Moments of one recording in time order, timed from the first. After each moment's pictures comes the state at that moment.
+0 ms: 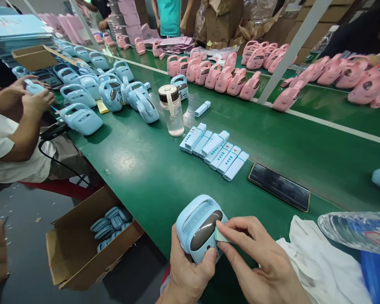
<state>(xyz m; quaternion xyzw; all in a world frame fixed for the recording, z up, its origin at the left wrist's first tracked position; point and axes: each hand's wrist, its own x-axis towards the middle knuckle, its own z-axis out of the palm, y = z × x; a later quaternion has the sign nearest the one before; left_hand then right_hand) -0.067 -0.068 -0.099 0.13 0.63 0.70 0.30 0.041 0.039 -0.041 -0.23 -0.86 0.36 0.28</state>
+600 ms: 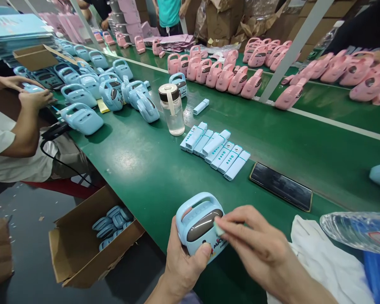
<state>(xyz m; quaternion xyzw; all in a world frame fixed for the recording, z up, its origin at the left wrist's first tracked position) -0.089 -0.064 -0.078 0.15 0.58 0.73 0.35 0.034 0.065 -0.036 -0.15 -0.88 0.37 0.27</state>
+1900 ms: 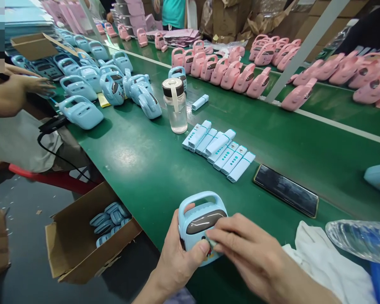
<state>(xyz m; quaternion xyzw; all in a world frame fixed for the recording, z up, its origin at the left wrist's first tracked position) -0.126 -0.070 -0.081 0.24 0.54 0.65 0.47 0.031 0.078 -0.028 -0.07 -0.90 0.38 0.18</state>
